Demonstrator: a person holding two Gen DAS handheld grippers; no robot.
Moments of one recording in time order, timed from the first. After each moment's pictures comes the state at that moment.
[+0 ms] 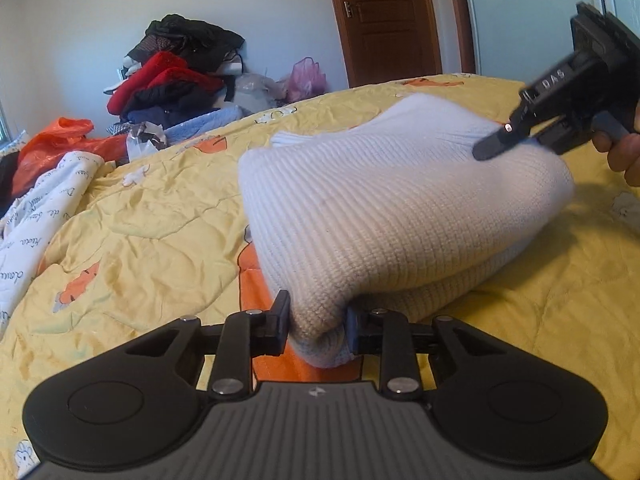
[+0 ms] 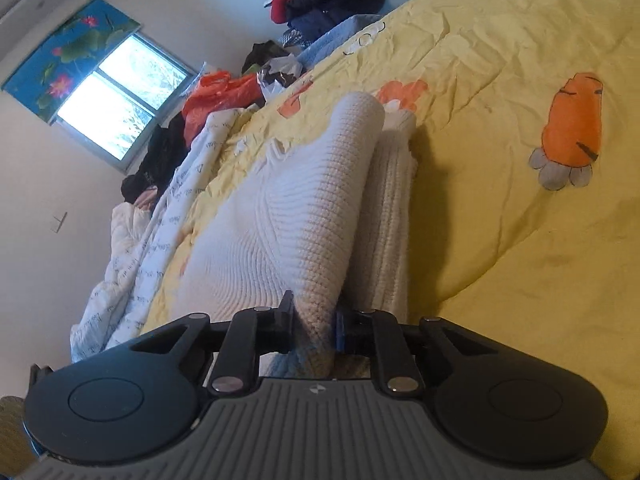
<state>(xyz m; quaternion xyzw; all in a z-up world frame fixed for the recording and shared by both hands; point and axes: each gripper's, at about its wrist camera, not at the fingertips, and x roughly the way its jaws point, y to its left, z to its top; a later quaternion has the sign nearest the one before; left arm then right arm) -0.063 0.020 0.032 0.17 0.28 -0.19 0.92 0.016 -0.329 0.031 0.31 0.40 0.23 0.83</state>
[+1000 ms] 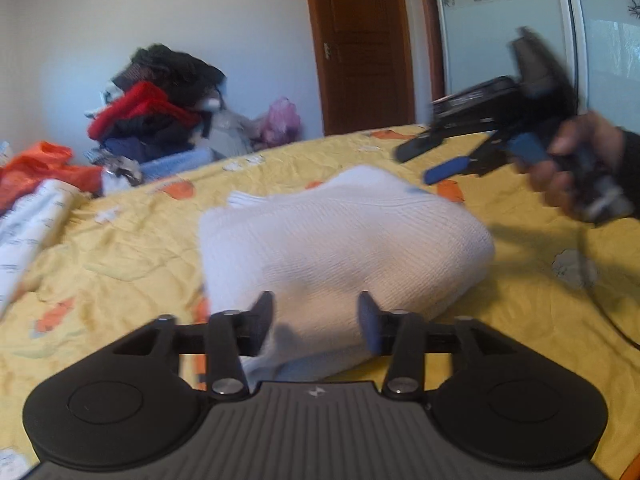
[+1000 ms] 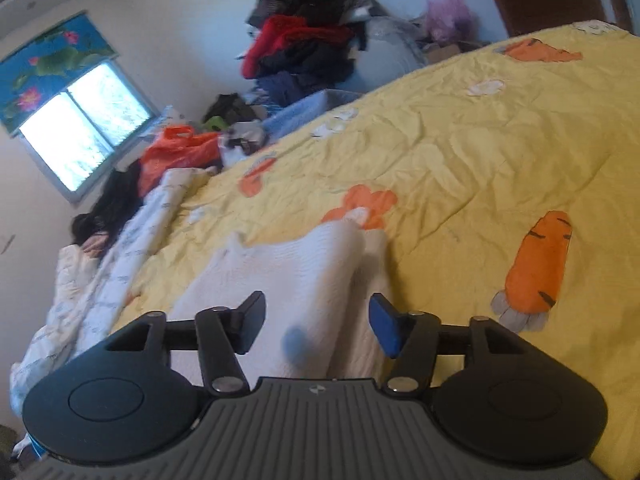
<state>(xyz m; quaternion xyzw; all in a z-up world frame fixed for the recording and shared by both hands) -0.096 0.009 0.060 0.13 0.23 -0.23 0.94 0.030 -0.332 0.072 0.25 0.33 0.16 0.89</state>
